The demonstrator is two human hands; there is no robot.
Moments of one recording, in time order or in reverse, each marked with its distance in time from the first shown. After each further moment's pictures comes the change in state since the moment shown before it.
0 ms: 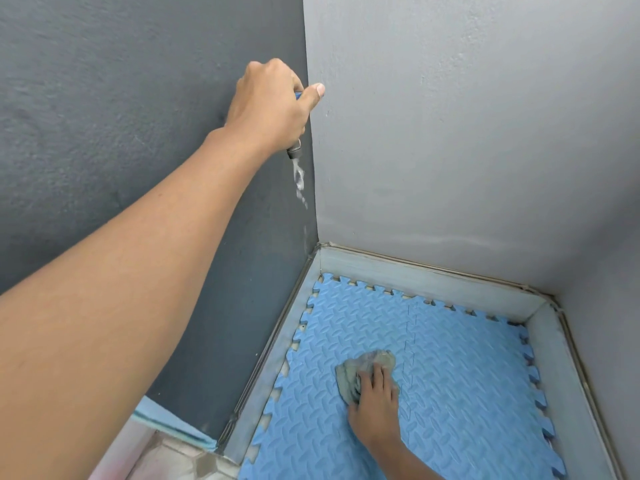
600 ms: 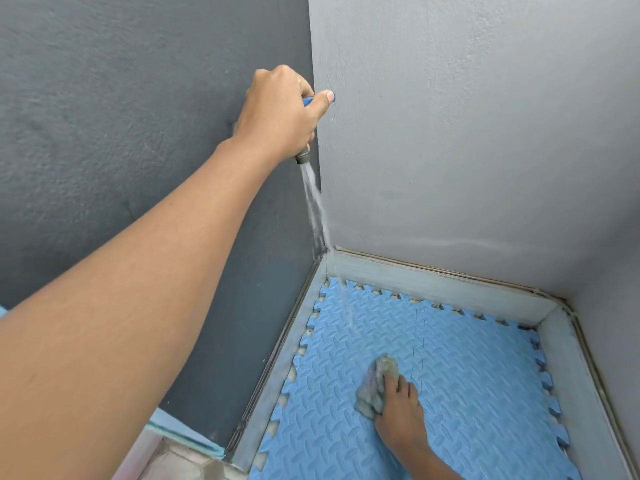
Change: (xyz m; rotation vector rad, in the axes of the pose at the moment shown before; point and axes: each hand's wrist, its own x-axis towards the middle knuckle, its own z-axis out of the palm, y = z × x) left_hand -0.003 0.002 0.001 -0.090 0.035 0.027; right_hand 0.009 0.033 -0.007 -0.030 -0.013 0.088
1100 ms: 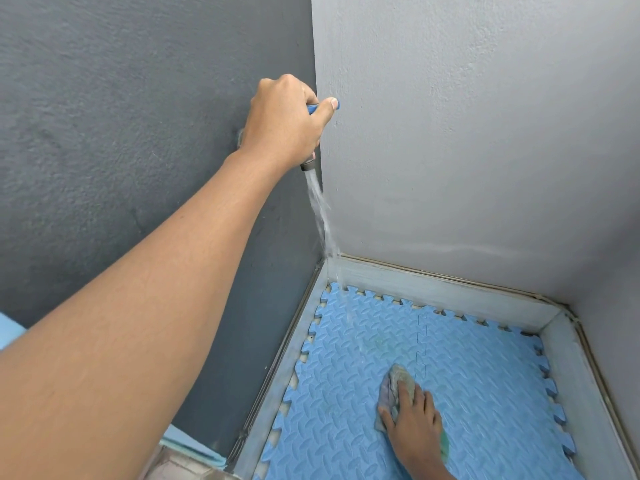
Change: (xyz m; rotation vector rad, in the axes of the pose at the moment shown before) left_hand -0.001 -0.001 0.003 -0.006 0.031 0.018; right_hand -0.005 0.011 -0.006 0.023 0.061 0.072
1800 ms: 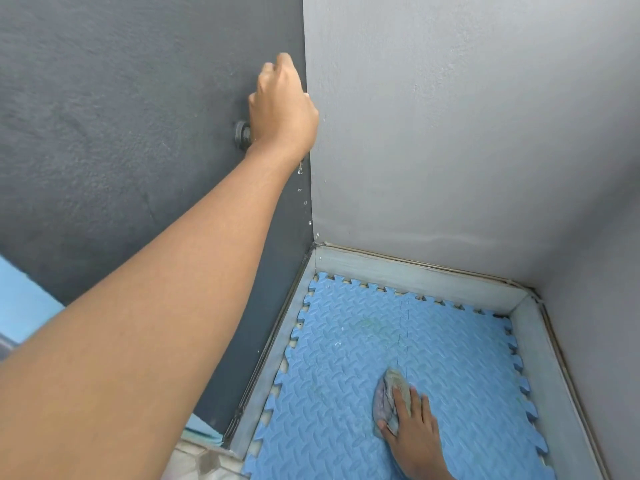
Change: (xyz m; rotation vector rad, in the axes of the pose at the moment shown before) left_hand 0.001 0.017 0.005 0.127 0.126 -0.193; right_hand -0.047 0.040 0.001 -0.083 -0.136 0.009
